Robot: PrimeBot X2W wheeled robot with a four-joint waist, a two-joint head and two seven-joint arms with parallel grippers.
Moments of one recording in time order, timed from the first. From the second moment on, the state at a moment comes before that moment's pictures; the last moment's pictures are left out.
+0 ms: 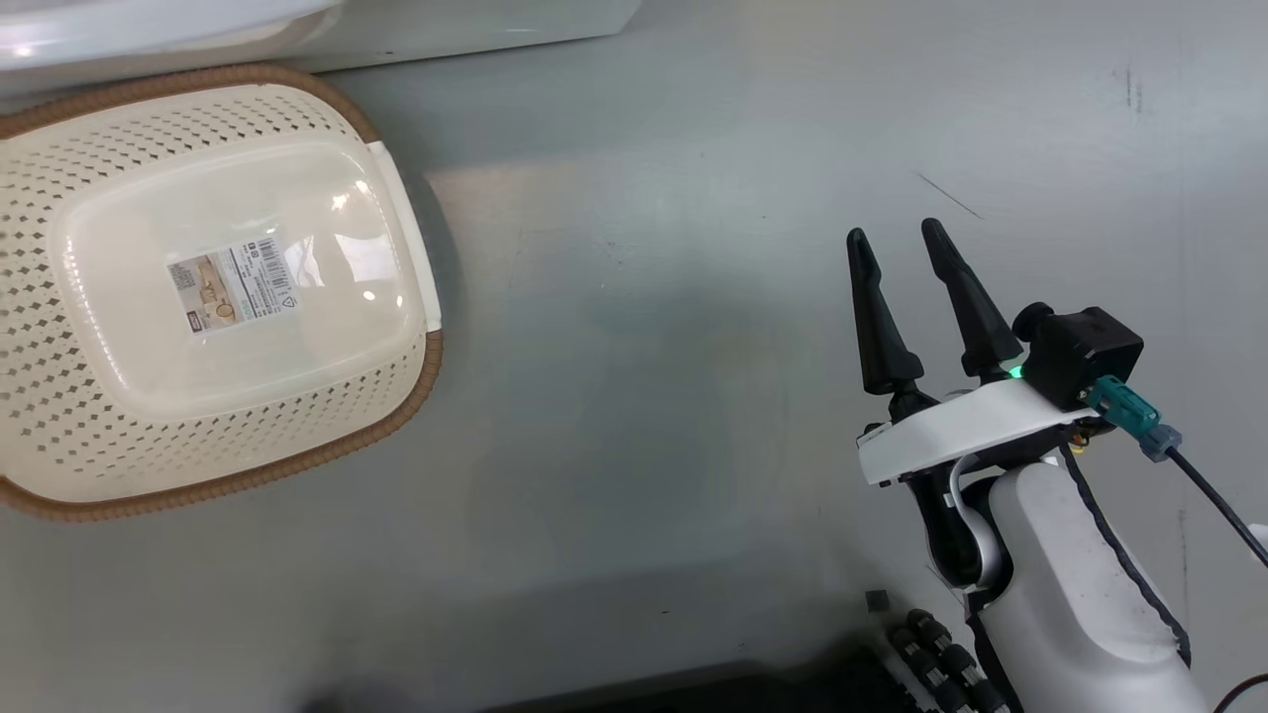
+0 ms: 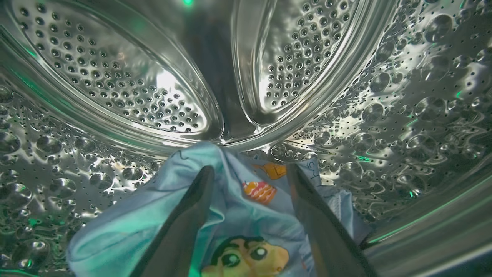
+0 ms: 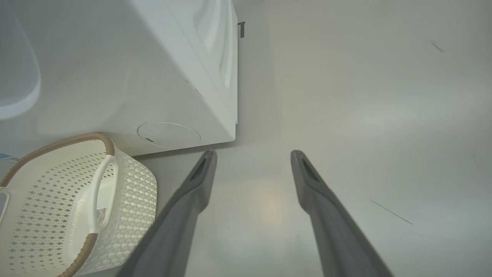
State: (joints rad) left arm -1.41 0.34 -0.28 0.85 -0.36 -0.13 -0.12; right arm -0.36 -0.06 0.35 0.24 0.43 0.01 -0.25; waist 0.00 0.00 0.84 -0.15
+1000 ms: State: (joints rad) left arm -1.17 0.25 -0.30 0.93 -0.41 -0.13 -0.25; right arm -0.34 -0.06 0.27 0.30 0.39 0.03 -0.25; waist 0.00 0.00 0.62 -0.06
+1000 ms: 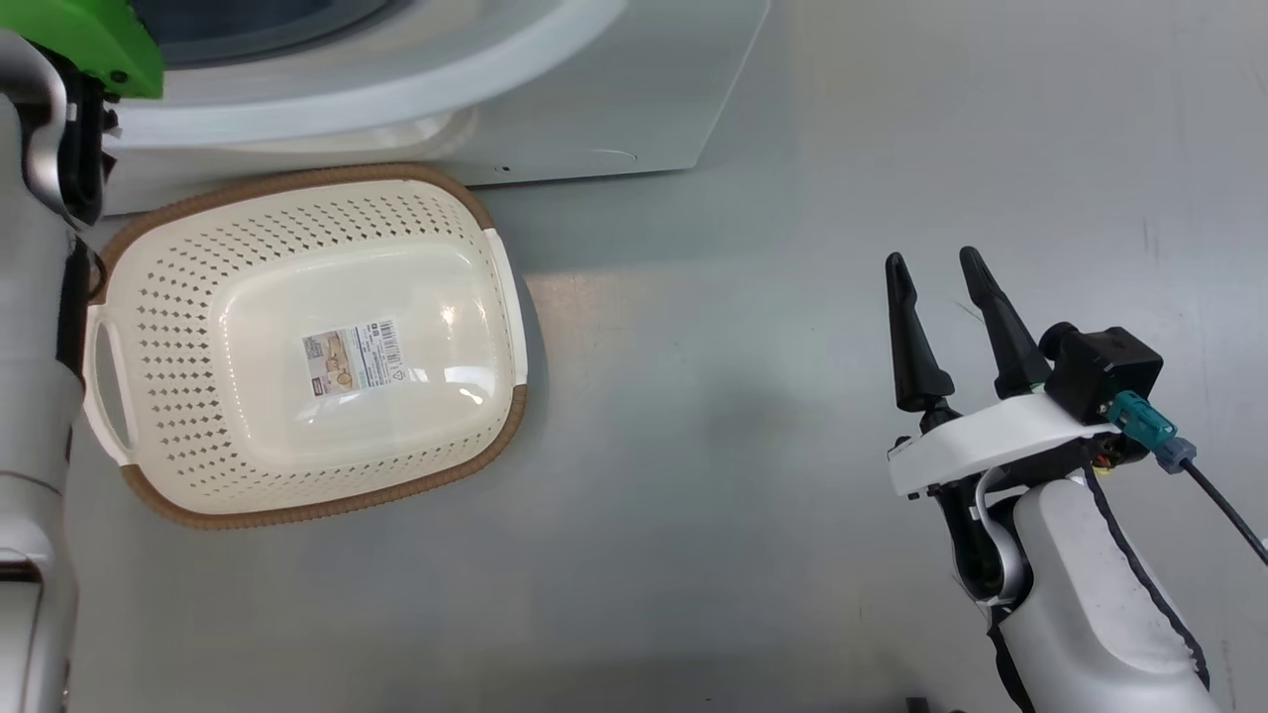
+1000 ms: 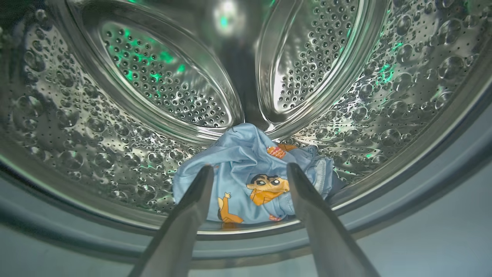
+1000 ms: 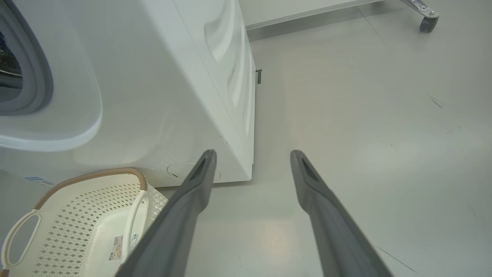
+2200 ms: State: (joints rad) left arm -0.69 0.21 -0.21 0.54 -0.38 -0.09 -0.25; right arm -0.18 -0.06 0.24 0.36 0.38 0.06 -0.25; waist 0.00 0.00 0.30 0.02
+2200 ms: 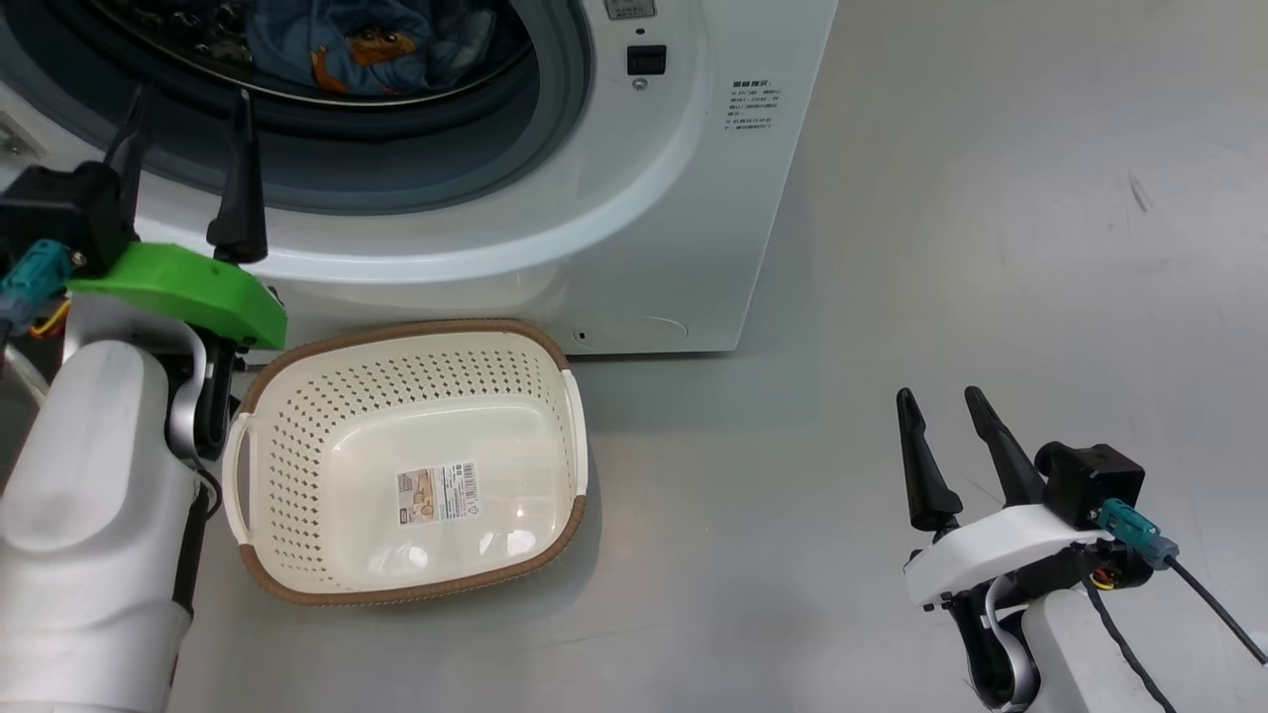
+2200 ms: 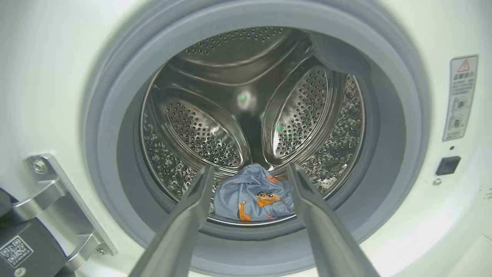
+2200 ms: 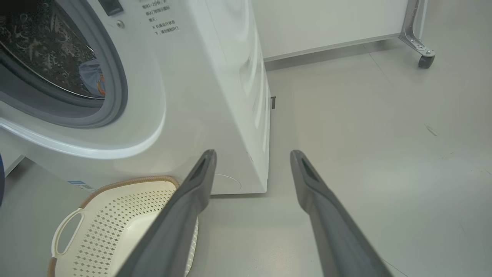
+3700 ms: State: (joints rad) left arm 0.04 0.17 -0.04 0.20 -0.31 0.03 -0.25; right arm -0.05 -0.05 0.18 0.32 0.34 0.09 -0.25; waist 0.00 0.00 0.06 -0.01
